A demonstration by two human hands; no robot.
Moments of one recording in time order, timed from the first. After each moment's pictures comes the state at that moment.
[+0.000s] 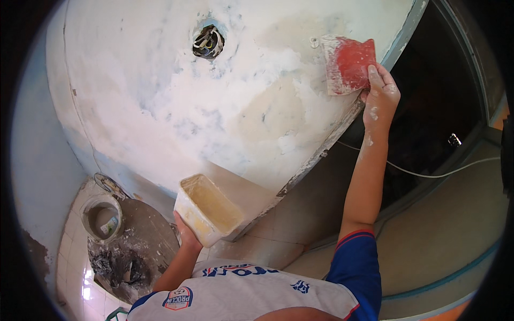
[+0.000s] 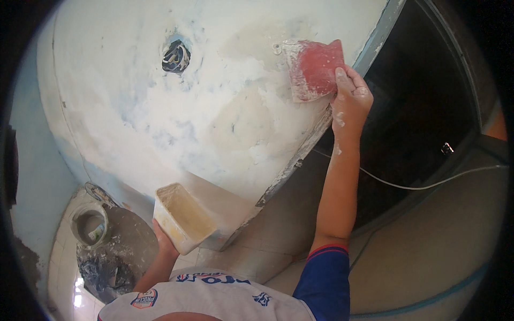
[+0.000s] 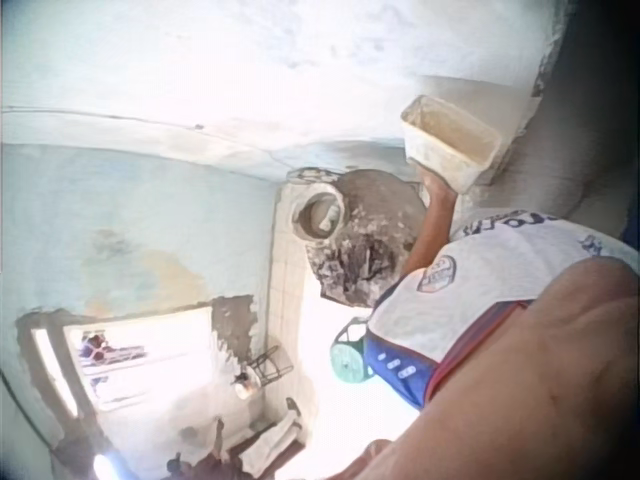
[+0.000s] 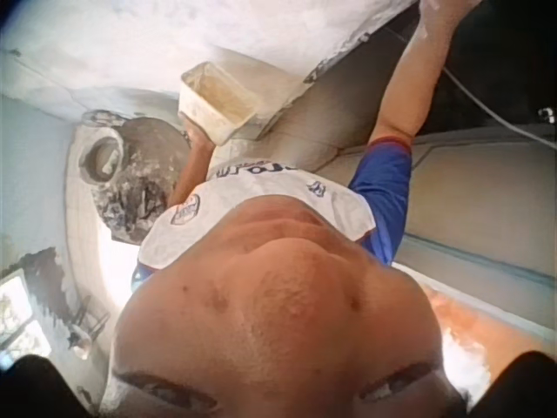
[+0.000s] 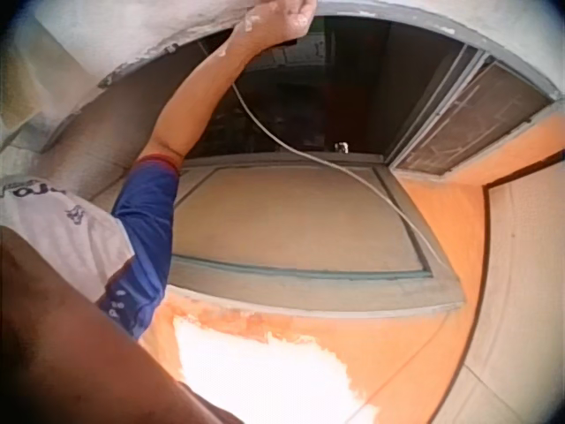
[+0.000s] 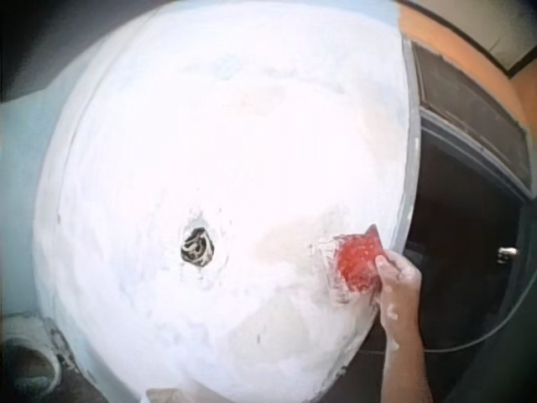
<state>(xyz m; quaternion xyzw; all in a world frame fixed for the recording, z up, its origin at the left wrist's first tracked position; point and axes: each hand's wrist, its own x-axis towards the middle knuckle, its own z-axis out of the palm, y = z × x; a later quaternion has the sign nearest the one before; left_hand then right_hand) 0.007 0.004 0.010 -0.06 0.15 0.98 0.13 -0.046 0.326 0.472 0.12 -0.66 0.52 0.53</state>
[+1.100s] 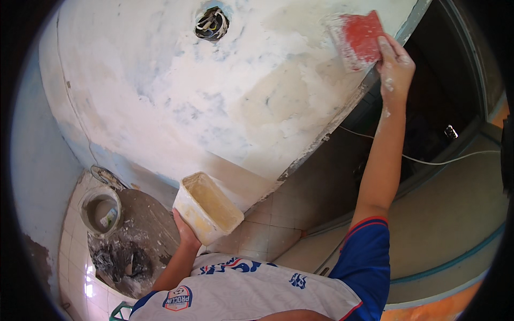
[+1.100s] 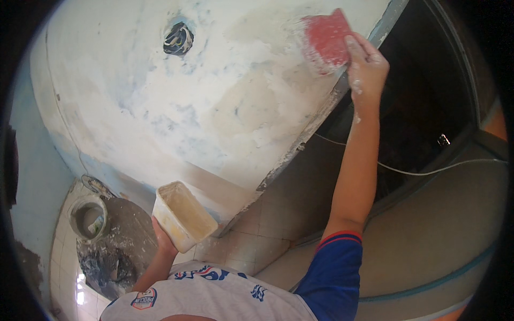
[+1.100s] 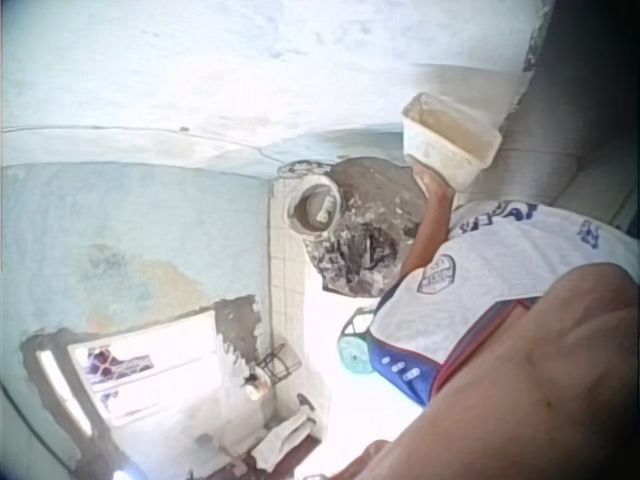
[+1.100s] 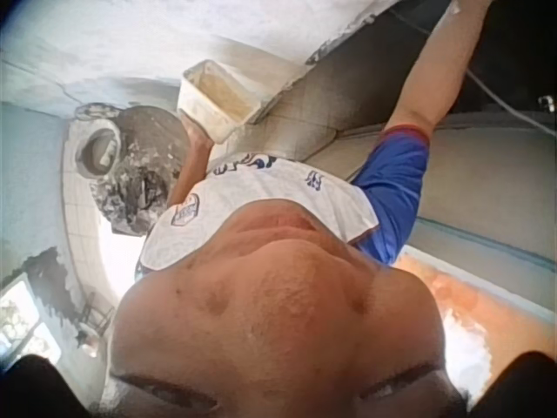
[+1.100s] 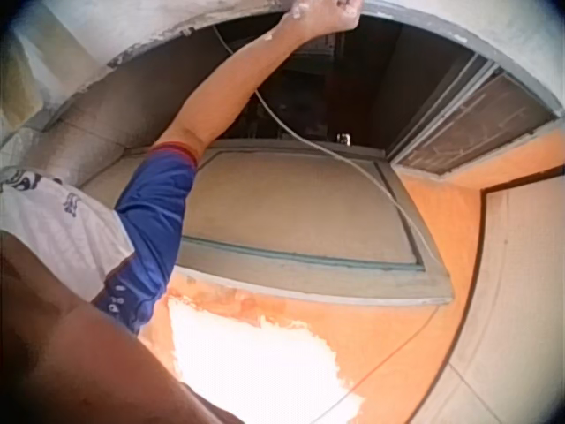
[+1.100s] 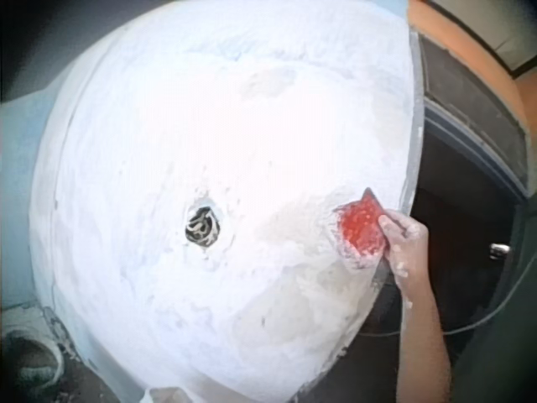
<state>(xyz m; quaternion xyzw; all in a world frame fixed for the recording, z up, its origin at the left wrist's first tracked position) 0.029 -0.021 -0.023 -0.06 0.16 0.97 0.15 -0.050 0.322 0.516 0.13 -0.71 0.45 0.53</state>
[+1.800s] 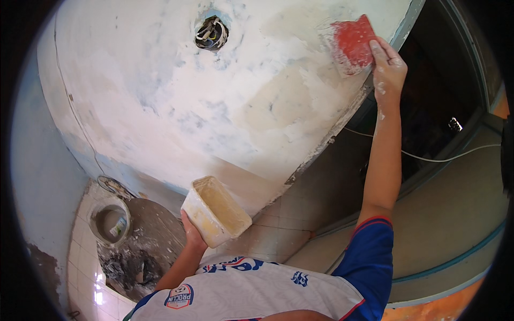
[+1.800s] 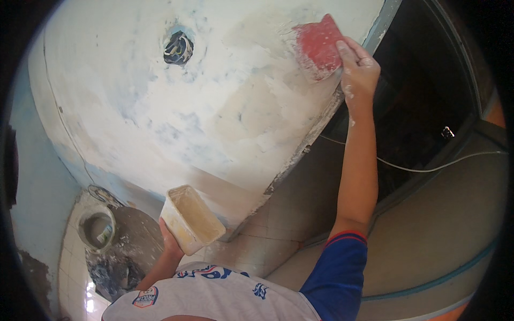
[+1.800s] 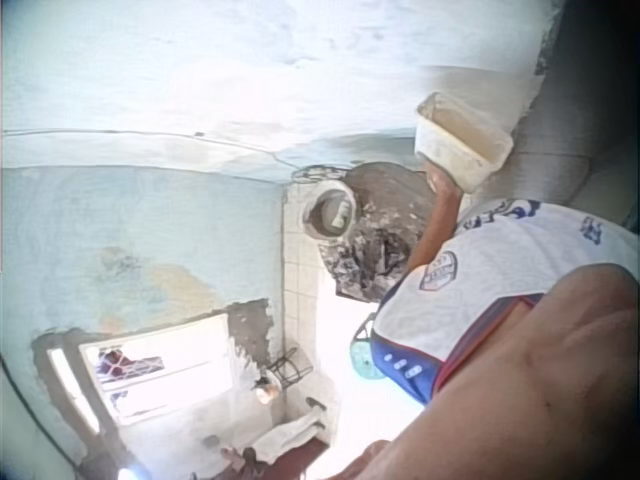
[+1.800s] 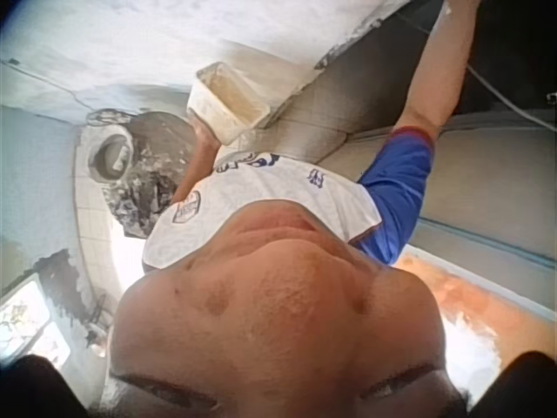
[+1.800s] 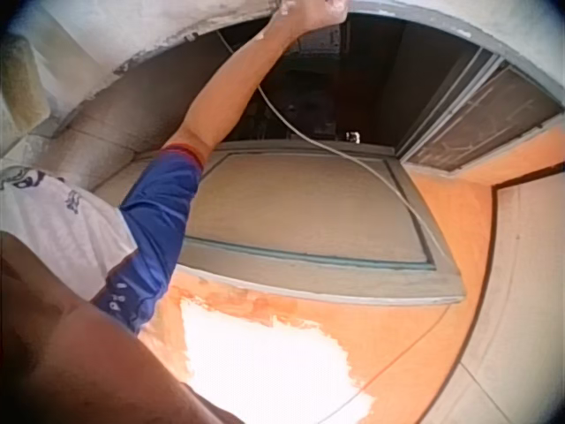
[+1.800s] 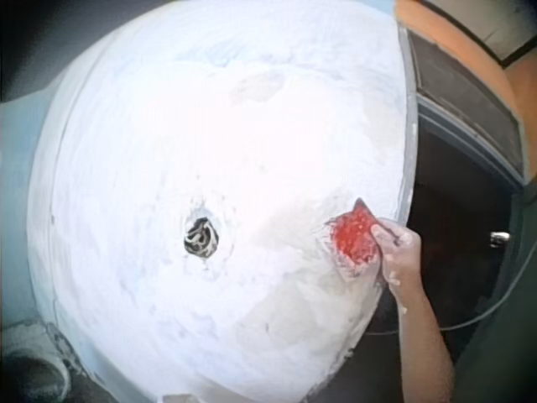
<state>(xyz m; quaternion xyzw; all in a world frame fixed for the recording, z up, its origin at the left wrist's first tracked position) 0.009 -0.030 -0.007 -0.05 0.17 0.96 0.20 -0.064 0.334 0.499 0.17 -0.71 0.43 0.53</state>
